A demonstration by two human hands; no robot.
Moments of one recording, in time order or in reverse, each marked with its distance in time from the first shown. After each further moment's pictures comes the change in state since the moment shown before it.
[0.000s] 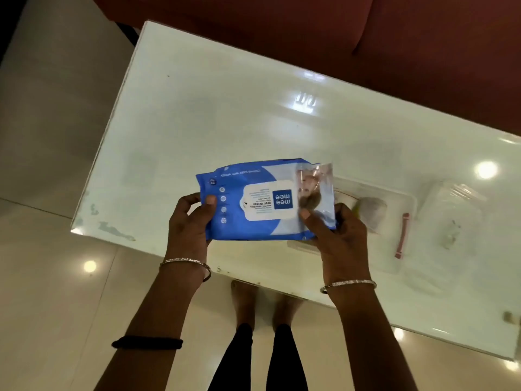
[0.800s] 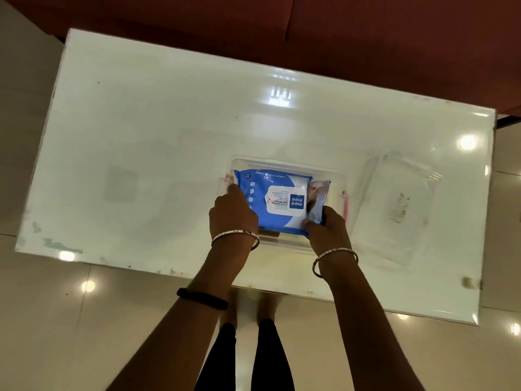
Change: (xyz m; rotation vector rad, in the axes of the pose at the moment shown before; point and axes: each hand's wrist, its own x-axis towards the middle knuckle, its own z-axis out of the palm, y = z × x) left_hand -0.040 -0.048 0.165 1.362 -0.055 0.228; right_hand 0.051 0.046 -0.111 -0.380 0.120 0.253
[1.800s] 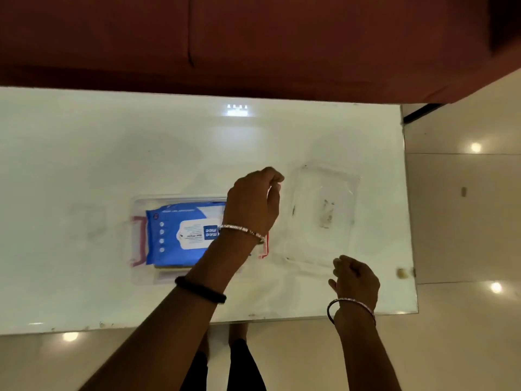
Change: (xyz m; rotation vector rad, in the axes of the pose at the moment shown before) left_hand -0.010 0.170 0.050 -0.190 -0.034 0.677; right_hand 0.010 0.085 -0.150 0.393 0.521 0.400
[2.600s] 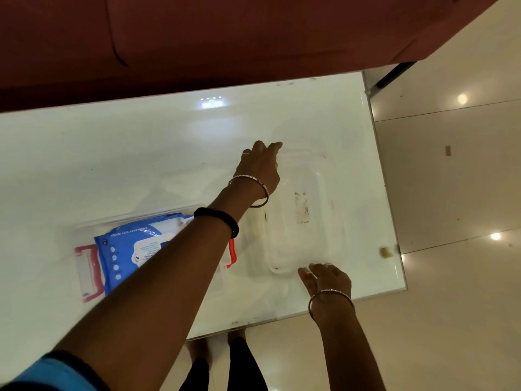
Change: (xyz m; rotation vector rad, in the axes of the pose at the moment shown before) left_hand 0.091 0.011 0.106 0.290 -0.446 0.008; right_hand 0.038 0.025 0.005 0.581 -0.108 0.460
